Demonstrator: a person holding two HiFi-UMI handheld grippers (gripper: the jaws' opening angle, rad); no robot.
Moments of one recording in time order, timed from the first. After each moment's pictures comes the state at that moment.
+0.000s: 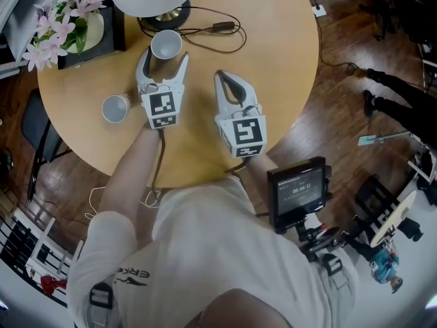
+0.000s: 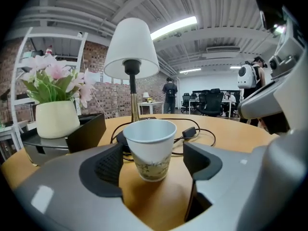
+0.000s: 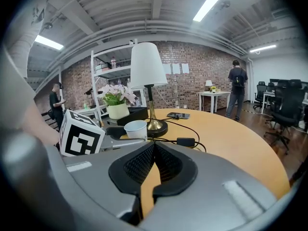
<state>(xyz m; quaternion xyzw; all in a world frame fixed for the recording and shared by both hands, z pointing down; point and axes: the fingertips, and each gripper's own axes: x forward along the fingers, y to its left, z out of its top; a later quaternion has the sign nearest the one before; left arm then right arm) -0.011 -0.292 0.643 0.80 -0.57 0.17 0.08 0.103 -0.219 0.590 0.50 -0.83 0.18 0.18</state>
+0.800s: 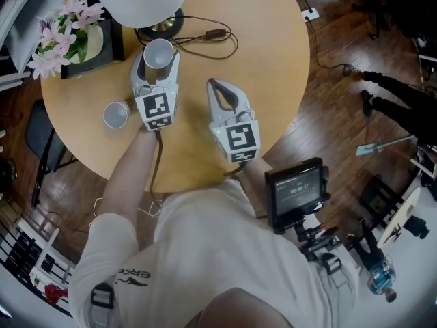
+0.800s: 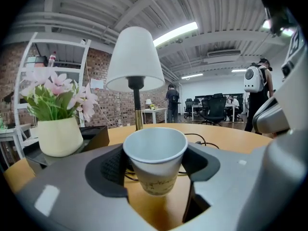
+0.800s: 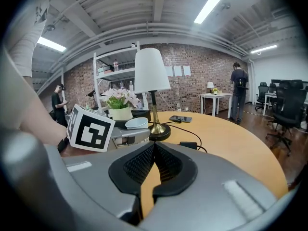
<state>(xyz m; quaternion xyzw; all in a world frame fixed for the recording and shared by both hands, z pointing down) -0.018 -0.314 0.611 0.79 -0.59 0.14 0.06 0.093 -0.215 0.578 0.50 -0.83 0.17 0.16</state>
